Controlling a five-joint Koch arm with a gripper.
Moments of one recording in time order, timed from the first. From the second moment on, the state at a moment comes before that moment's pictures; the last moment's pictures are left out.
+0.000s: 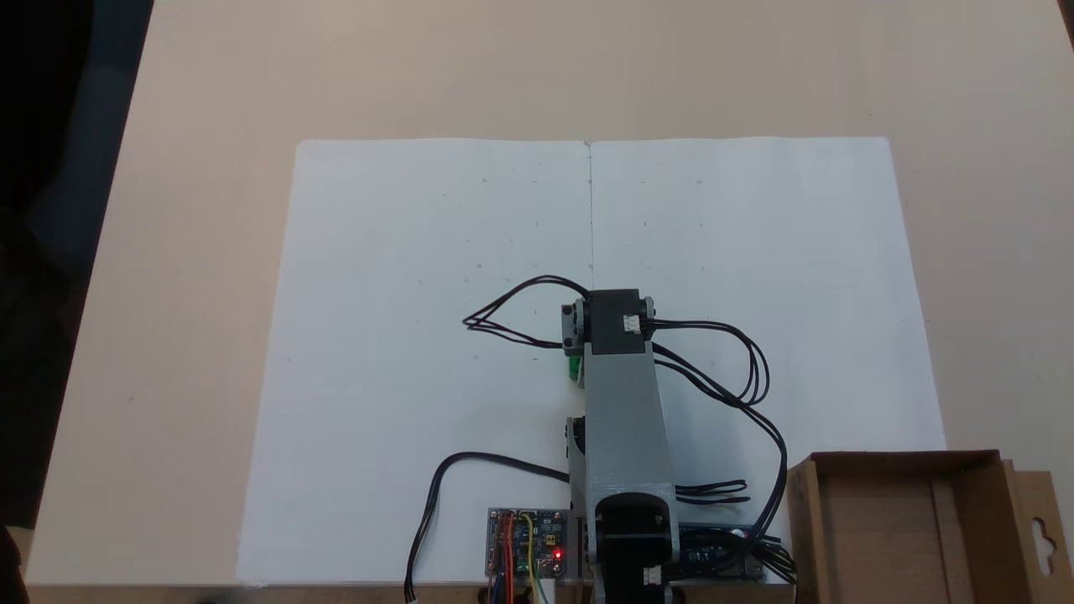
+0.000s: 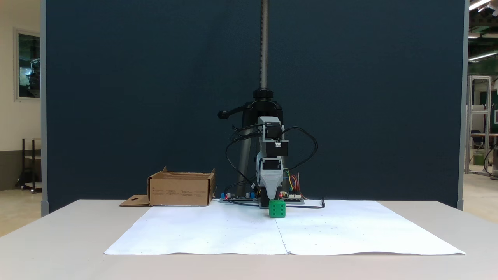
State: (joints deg) arm -2.5 129.1 137.1 47.5 5.5
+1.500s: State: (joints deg) arm -9.0 127.2 147.2 35.2 5.7
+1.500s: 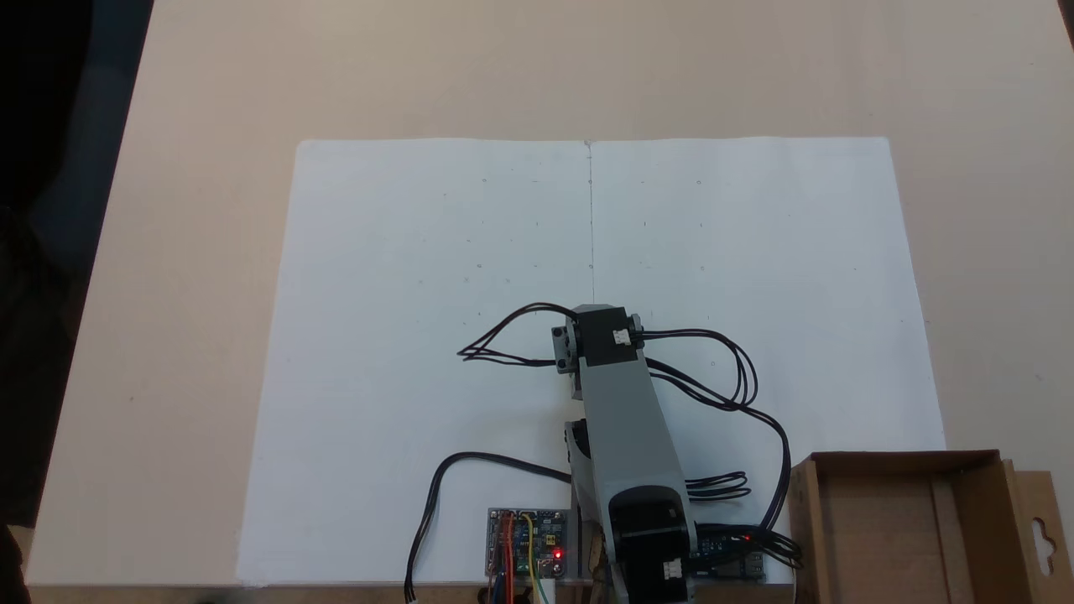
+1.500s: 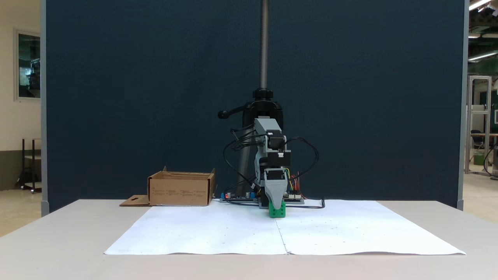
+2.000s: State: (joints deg) arm -9.0 125.2 147.2 32.8 5.7
